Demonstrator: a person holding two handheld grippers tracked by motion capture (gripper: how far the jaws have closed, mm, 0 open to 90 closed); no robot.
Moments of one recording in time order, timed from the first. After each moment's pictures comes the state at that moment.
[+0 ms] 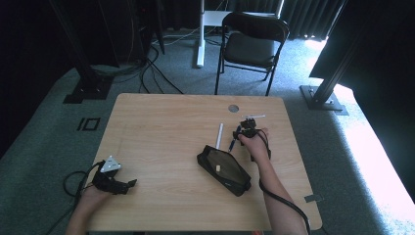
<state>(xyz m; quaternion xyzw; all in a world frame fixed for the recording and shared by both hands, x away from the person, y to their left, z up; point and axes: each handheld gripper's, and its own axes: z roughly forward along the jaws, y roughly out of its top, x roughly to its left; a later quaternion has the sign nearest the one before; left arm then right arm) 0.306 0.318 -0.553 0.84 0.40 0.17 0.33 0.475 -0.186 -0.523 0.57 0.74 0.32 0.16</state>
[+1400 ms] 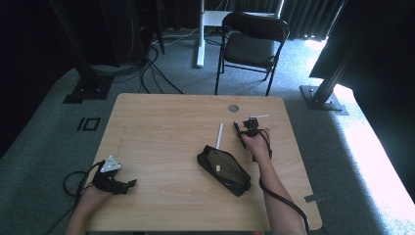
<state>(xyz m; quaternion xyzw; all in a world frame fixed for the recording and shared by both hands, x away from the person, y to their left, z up) 0.306 0.318 -0.553 0.84 0.40 0.17 0.33 0.477 -0.196 -0.523 0.59 0.73 0.31 0.14</state>
